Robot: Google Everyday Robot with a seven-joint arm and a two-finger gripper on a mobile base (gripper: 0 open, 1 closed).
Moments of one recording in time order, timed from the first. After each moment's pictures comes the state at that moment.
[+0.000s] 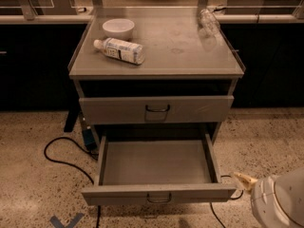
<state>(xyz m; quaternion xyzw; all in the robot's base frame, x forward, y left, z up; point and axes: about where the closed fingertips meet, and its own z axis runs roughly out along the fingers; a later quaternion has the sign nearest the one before) 0.288 -0.197 0.725 -0.64 0.75 0.09 0.14</state>
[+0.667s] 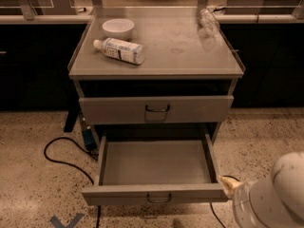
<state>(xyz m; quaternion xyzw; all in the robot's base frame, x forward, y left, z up) 0.289 -0.178 0.699 -0.68 0.72 0.05 0.12</state>
